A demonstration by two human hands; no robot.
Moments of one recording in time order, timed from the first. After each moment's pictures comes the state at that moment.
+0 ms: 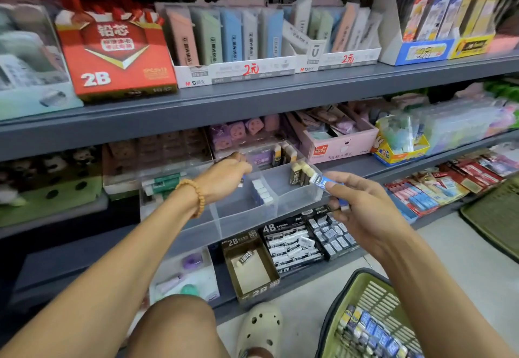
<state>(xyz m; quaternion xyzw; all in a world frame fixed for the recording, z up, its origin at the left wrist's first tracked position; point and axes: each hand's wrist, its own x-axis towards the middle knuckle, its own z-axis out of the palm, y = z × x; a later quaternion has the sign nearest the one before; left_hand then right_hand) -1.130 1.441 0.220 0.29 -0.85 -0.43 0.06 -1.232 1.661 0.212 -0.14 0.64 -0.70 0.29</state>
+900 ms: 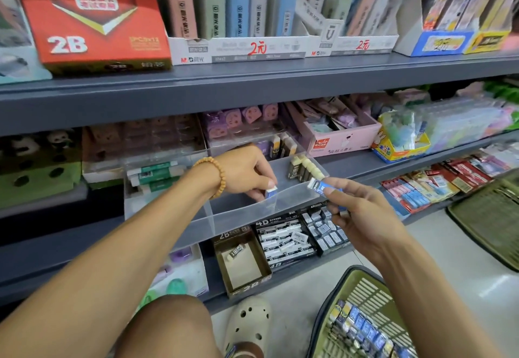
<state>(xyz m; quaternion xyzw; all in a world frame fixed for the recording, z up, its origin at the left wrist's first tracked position) -1.148 1.449 0.226 0.16 -0.88 -0.43 -0.05 -1.237 1.655 0.192 -0.12 0.65 -0.69 0.30</state>
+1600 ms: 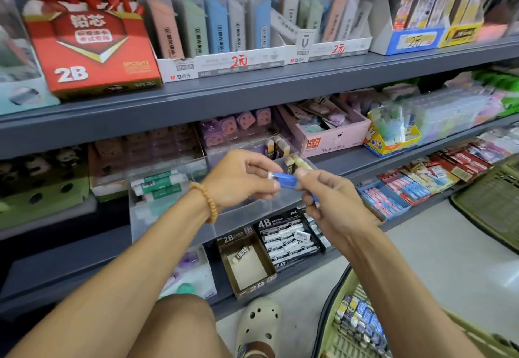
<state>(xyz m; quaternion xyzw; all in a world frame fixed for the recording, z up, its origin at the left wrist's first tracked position) -1.125 1.481 0.233 0.16 -0.75 -0.63 0.08 -1.211 1.635 0.204 -0.14 0.62 -0.71 0.29</state>
